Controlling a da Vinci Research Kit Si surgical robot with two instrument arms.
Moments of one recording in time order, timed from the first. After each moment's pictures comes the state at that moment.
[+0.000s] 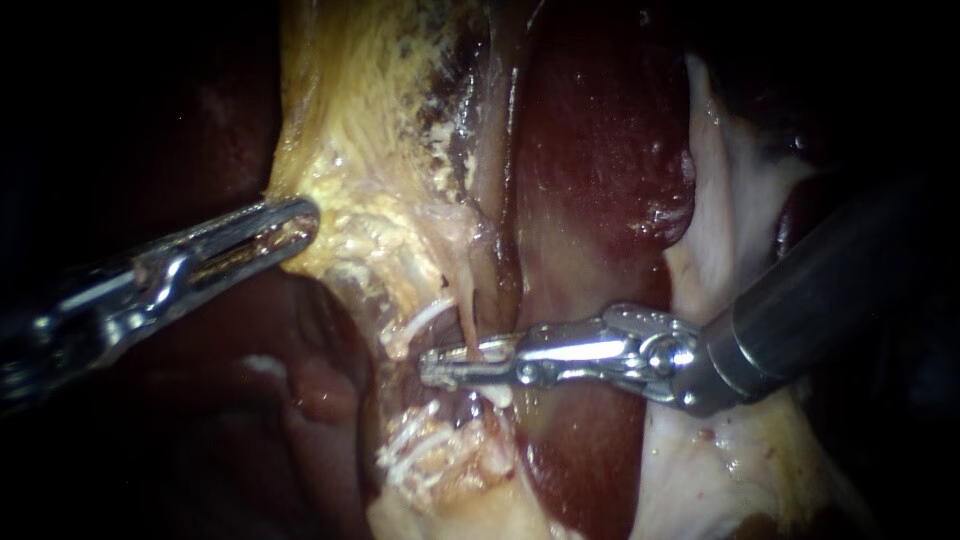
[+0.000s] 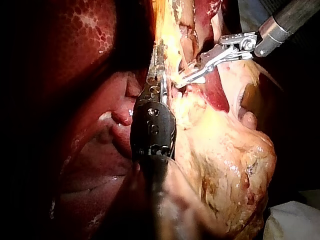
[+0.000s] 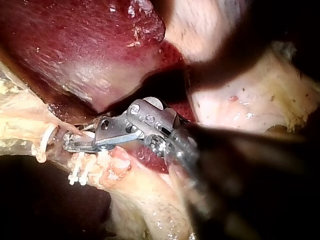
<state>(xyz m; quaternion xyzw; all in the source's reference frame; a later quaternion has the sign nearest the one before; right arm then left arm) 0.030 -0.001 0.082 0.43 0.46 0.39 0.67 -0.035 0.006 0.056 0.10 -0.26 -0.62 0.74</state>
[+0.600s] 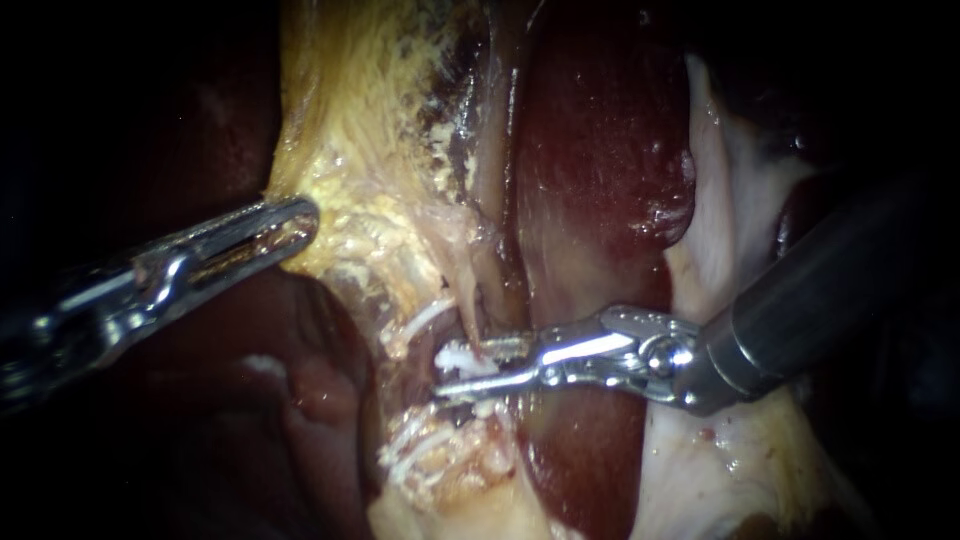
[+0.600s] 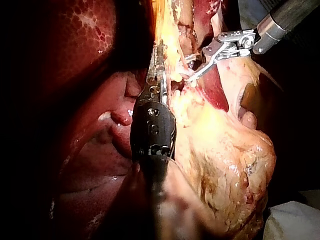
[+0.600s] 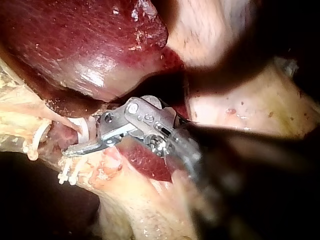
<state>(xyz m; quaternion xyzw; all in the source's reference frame) 0.029 0.001 0.083 0.34 0.50 0.37 0.70 -0.035 0.006 0.056 0.10 -0.26 -0.62 0.73</state>
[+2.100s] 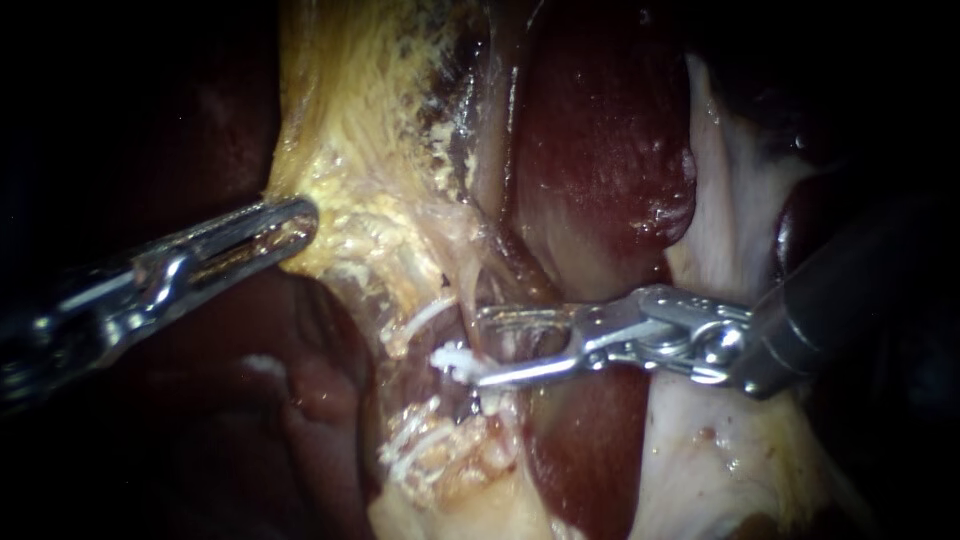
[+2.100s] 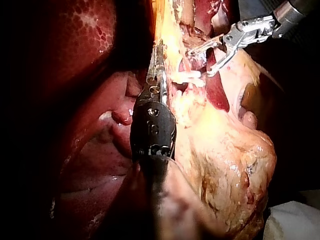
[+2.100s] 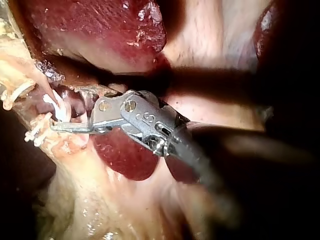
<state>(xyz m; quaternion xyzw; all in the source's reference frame) 0.024 0.003 0.077 0.29 0.56 0.23 0.74 -0.035 0.006 0.056 0.10 -0.26 -0.62 0.73</state>
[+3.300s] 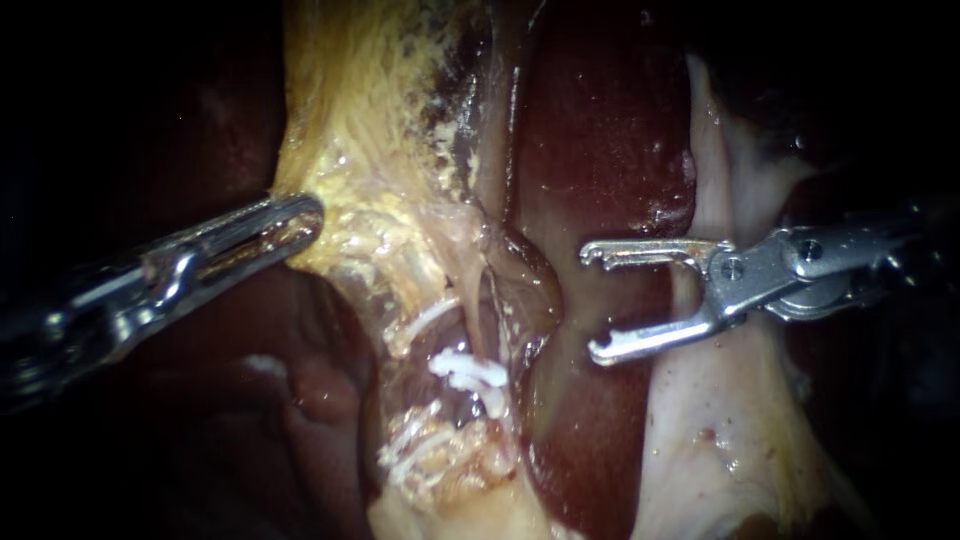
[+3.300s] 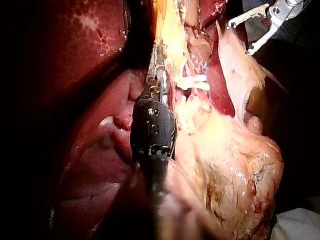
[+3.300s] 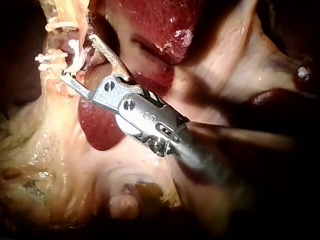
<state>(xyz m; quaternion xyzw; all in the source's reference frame) 0.018 0.007 0.068 0.21 0.61 0.10 0.76 -0.037 0.005 0.060 0.12 -0.26 -0.61 0.74</state>
